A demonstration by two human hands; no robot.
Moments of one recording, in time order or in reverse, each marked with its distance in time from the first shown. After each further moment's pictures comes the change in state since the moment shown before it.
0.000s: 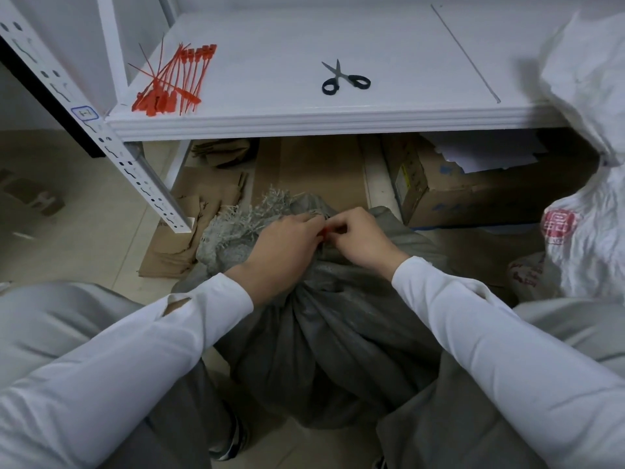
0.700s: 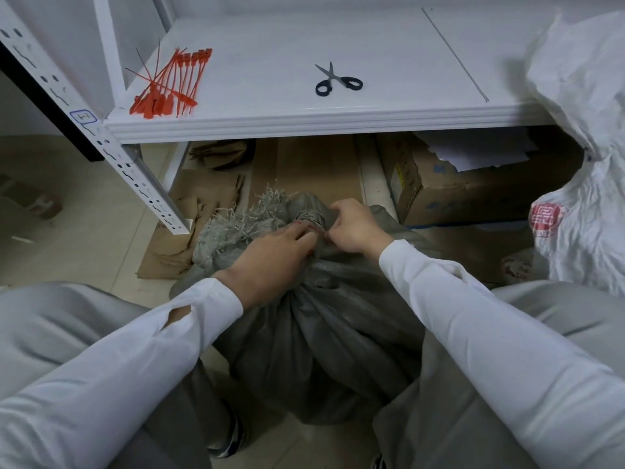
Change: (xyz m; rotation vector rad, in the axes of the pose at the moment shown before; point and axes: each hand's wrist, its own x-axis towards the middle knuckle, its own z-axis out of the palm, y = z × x) left_hand -0.019 -0.006 0.000 0.217 -0.209 0.123; right_hand 0.013 -0.006 -0.003 -0.164 0.030 0.222
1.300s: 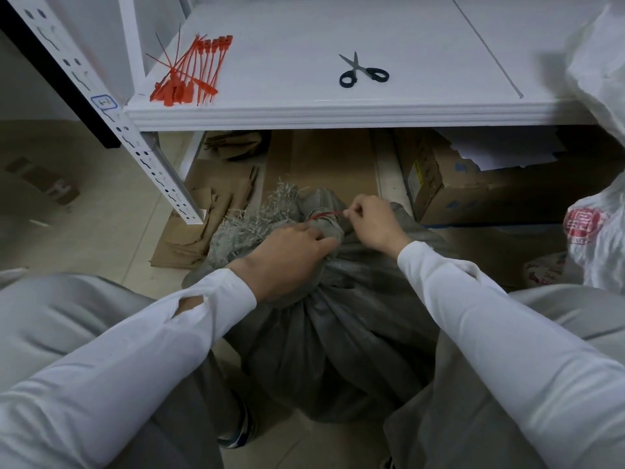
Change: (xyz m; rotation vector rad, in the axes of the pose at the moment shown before) left_hand 0.003 -0.011 0.005 0.135 -0.009 0.093; right_hand 0.021 0.016 0.014 -0.017 0.112 -0.104
